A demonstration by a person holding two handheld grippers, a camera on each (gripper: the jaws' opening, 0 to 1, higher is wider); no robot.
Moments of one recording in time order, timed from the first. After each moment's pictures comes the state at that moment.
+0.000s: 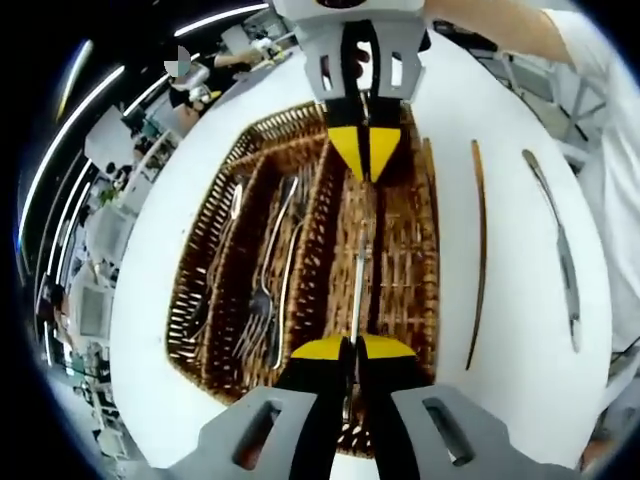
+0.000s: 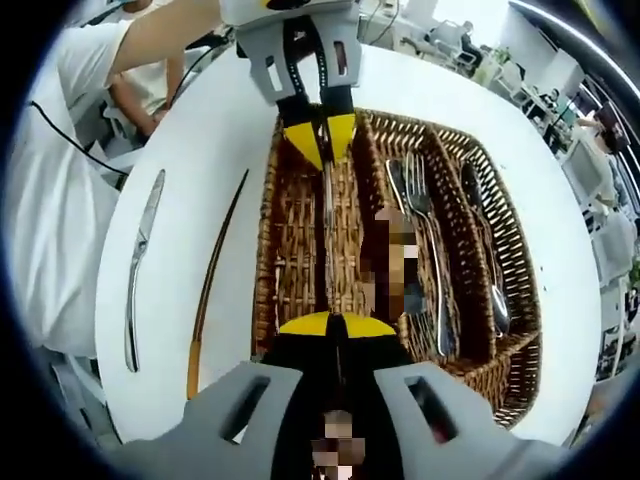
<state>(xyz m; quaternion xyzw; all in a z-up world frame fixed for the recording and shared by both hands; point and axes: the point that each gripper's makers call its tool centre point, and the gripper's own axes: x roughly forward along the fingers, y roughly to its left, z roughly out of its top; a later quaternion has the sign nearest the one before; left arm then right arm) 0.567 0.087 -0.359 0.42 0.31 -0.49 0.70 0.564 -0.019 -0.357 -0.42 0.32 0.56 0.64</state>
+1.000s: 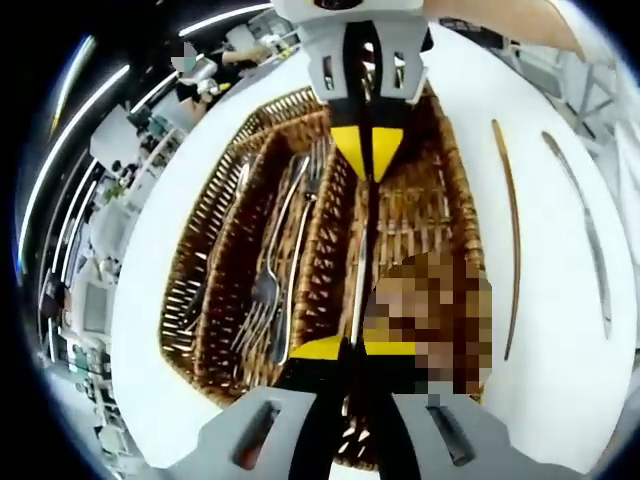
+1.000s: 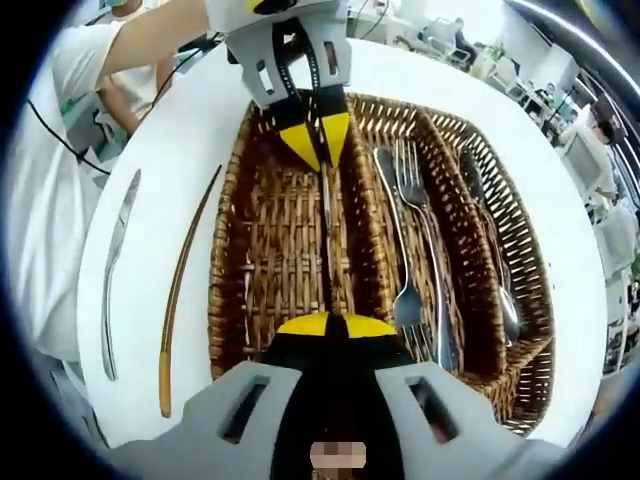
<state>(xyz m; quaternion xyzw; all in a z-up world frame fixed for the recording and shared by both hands) 0.588 0.096 -0.381 0.43 0.31 -0.48 0.70 0.583 -0.009 -0.382 -0.40 0.32 0.56 0.65</state>
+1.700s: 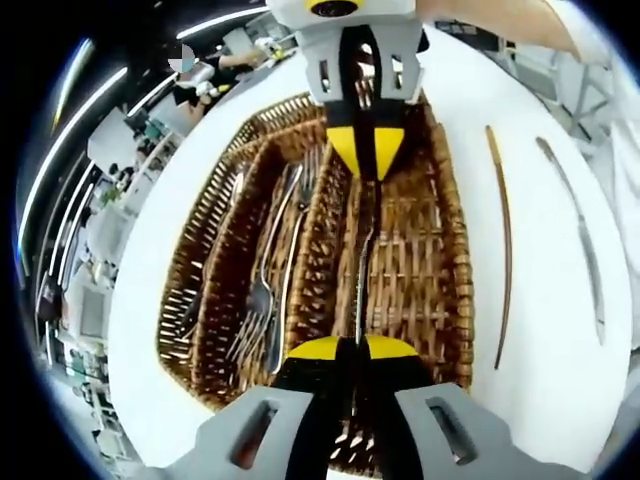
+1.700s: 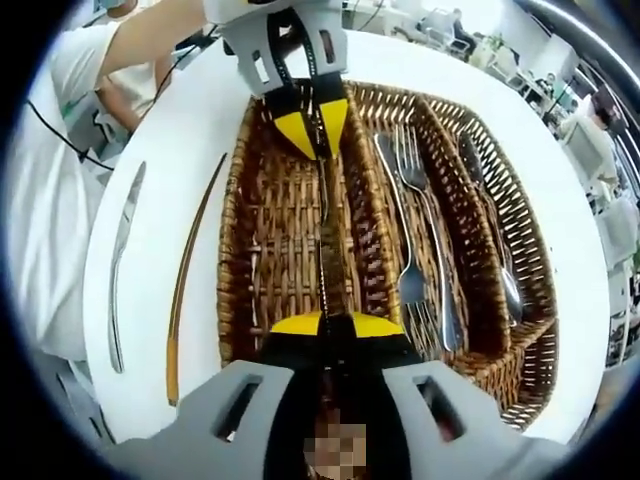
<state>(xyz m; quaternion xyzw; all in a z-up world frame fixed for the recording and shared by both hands) 0.579 0.088 -0.379 0.42 0.31 -0.49 0.70 0.580 -0.023 -0.382 -0.40 0.35 0.55 0.64</state>
